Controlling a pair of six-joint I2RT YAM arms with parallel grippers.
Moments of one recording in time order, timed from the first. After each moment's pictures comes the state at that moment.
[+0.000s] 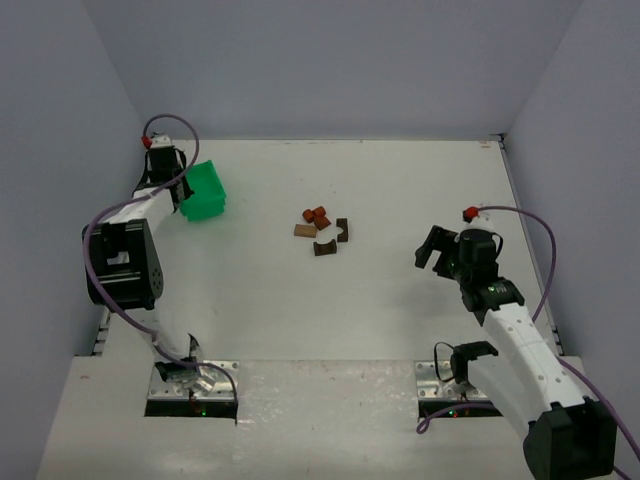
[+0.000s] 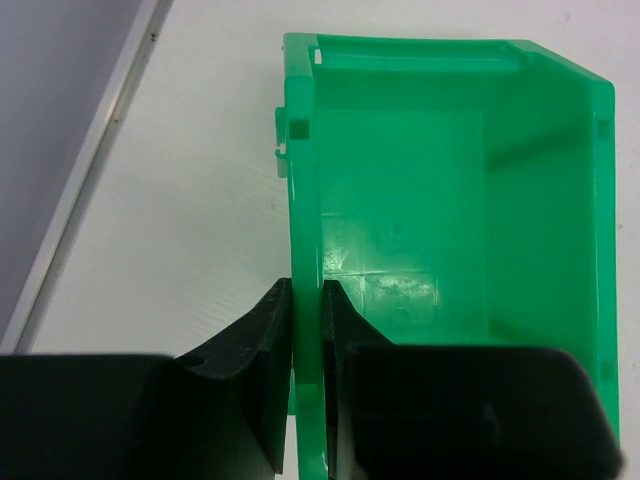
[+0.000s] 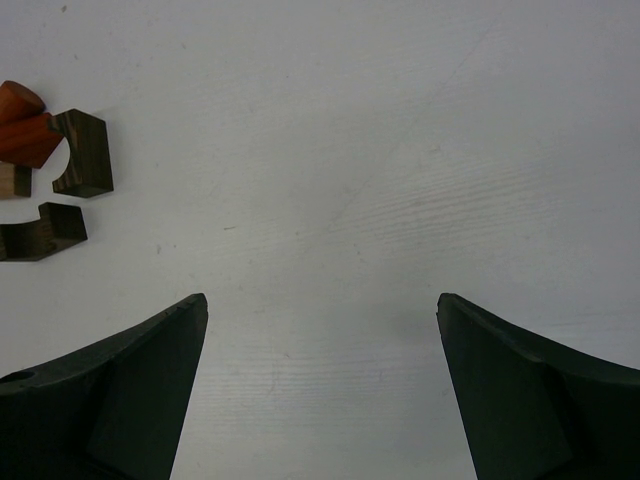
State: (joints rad) left arm 0.18 1.75 1.18 -0.12 -0.23 -0.18; right arm 0.15 0.80 0.44 -0.26 0.07 0.40
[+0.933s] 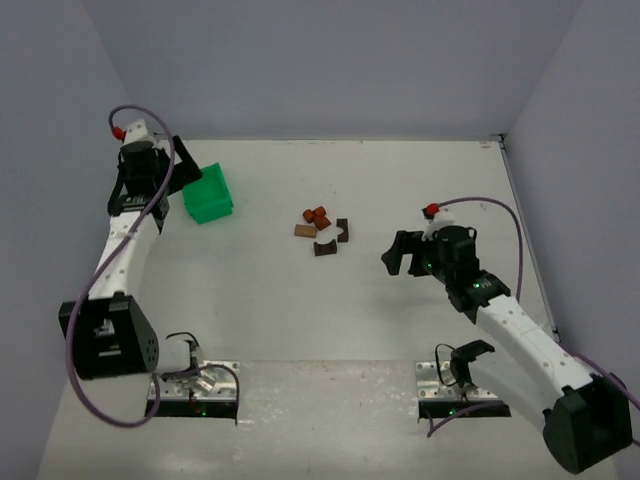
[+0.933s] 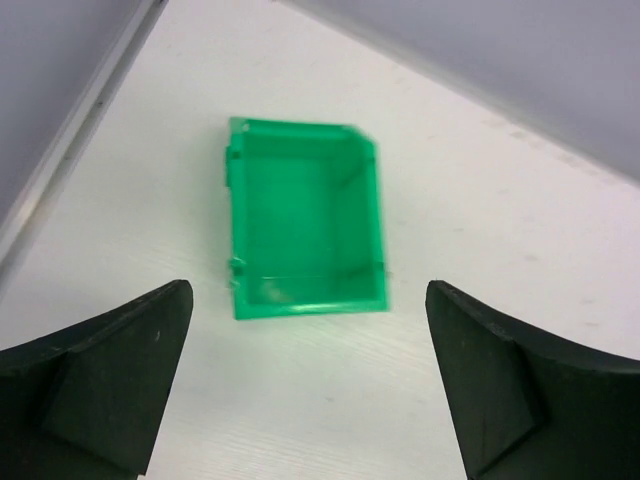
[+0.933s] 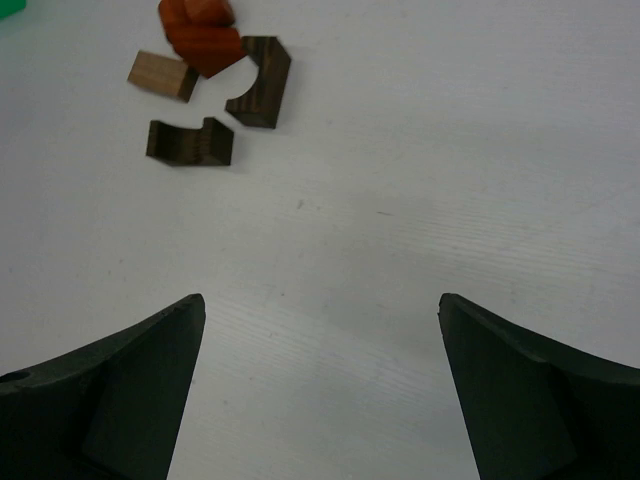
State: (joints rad) left arm 0.18 1.42 1.13 -0.22 -0.08 -0.31; right arm 0.30 0.85 0.45 -0.14 -0.10 0.32
